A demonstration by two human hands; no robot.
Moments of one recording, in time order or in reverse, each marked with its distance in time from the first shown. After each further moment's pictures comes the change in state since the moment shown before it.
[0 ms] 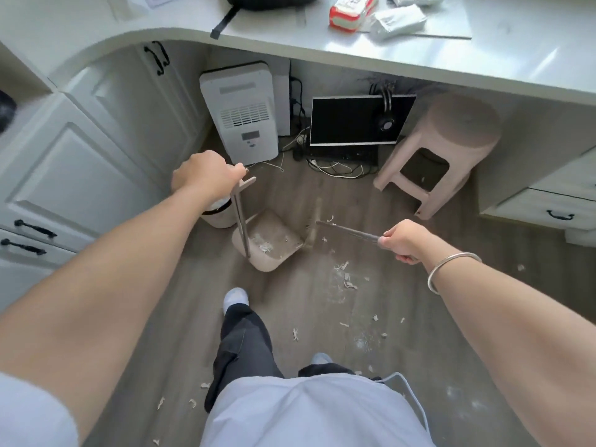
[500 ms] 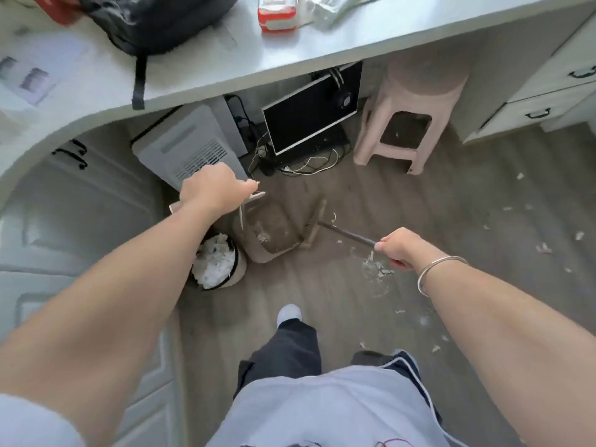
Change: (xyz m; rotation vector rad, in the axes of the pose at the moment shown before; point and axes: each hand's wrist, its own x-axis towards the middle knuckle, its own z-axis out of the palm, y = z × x) left_hand 0.235 0.062 -0.024 0.258 -0.133 0.541; right_hand 0.093 -0.135 0.047 0.460 -0.023 0.353
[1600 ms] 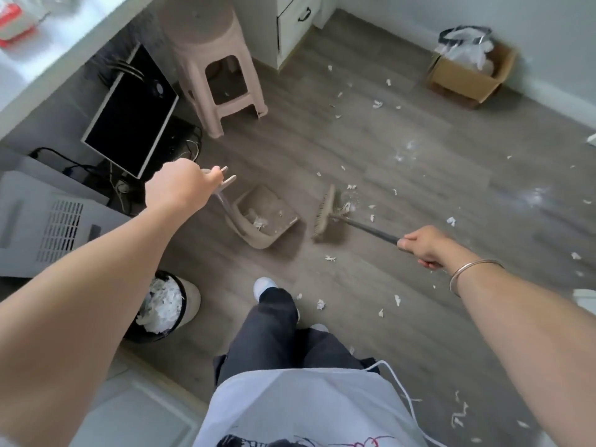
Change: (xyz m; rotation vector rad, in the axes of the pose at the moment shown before) left_hand -0.104 0.037 0.058 0.126 -0.049 0.668; right_hand -0.209 0.245 0.196 0.543 0.203 0.470
